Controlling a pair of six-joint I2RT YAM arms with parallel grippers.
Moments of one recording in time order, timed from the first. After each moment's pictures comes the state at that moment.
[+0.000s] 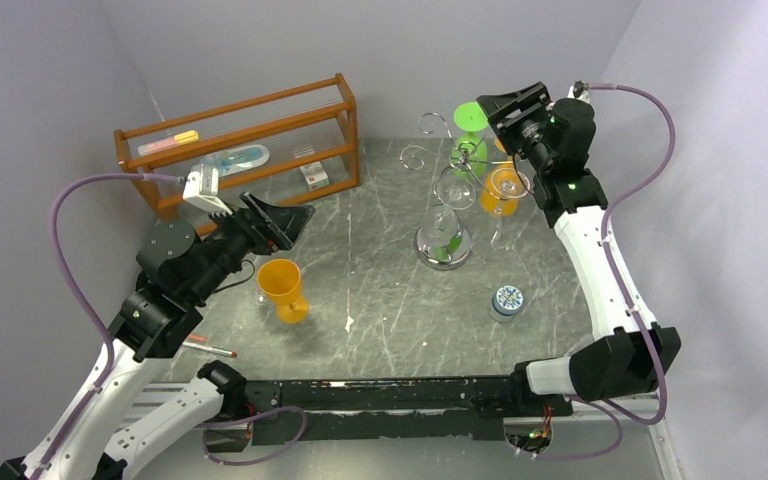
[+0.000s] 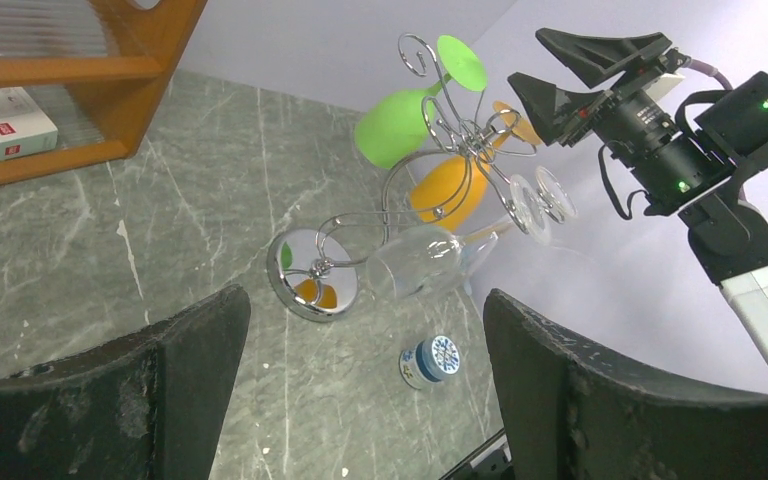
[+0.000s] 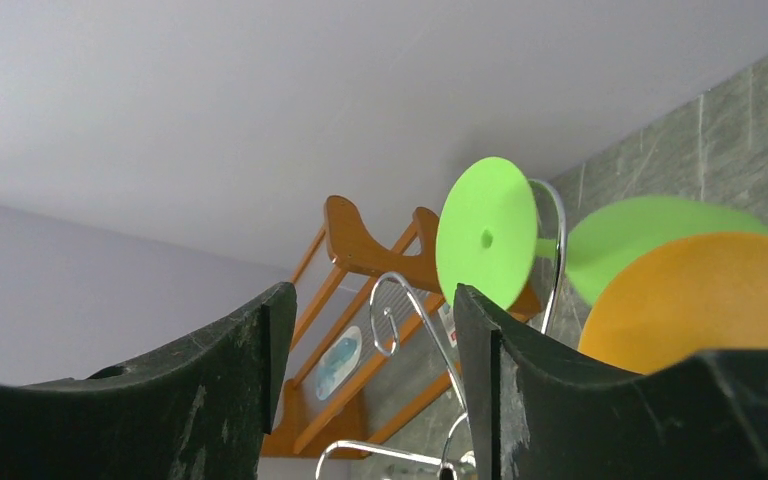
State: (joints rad) left arm -0.57 0.70 1.02 -0.32 -0.03 -0.70; right arm 0.12 1.36 1.42 -0.15 -0.09 0.99
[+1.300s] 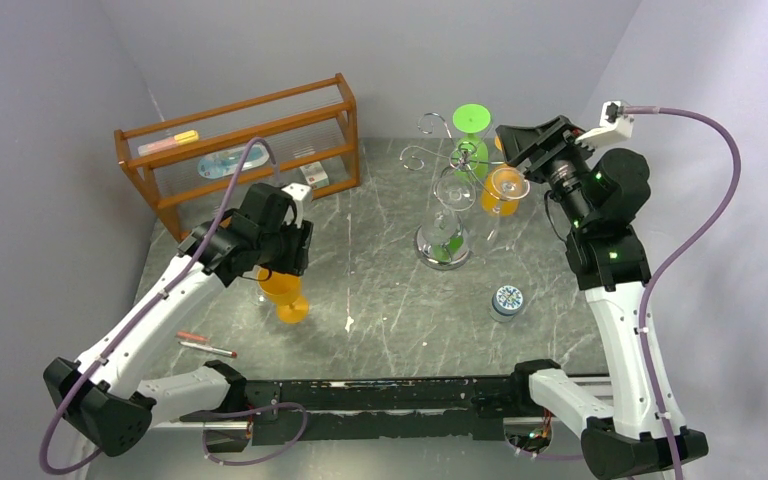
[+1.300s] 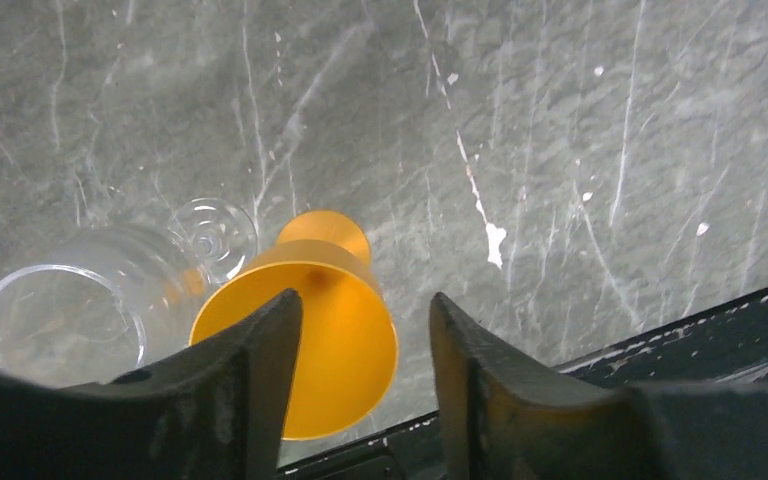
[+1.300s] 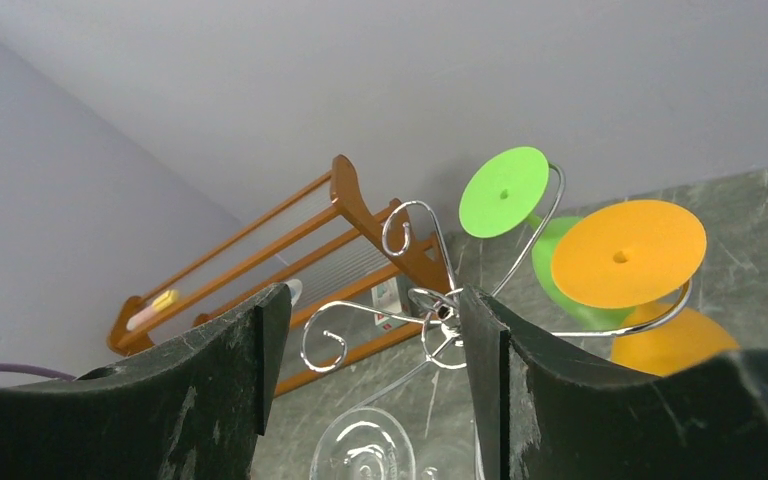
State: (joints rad) left arm -0.57 1.13 1.17 -0.93 -0.09 -0.24; right arm 0.12 0.98 1.30 -0.24 -0.15 0.61
